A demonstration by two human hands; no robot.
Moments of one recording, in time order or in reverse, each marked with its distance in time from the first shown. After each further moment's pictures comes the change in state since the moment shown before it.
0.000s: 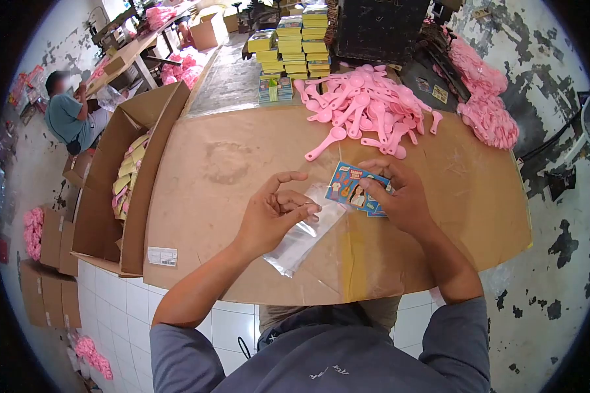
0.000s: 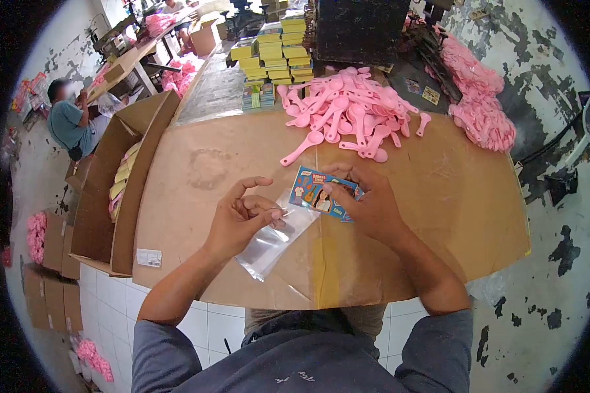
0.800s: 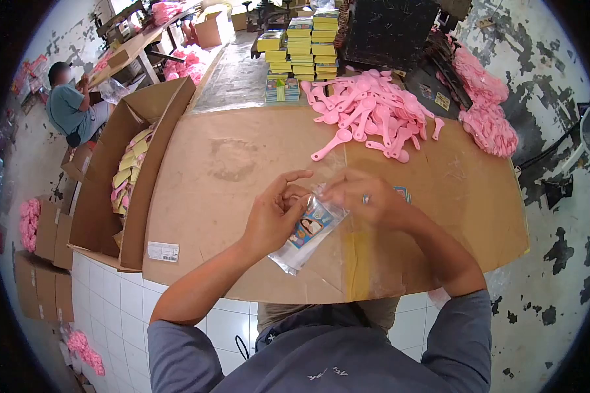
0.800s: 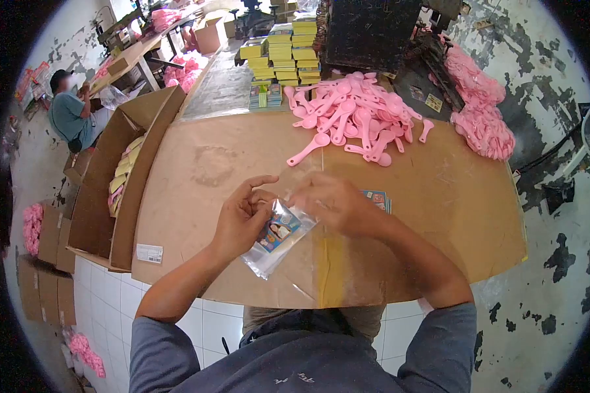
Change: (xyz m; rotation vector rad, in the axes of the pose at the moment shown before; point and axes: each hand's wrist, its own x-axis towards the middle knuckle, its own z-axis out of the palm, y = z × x) left_hand -0.003 -0.007 -0.003 0.115 0.094 0.041; right_hand 0.027 -0.001 0.023 -0.265 -0.429 -0.318
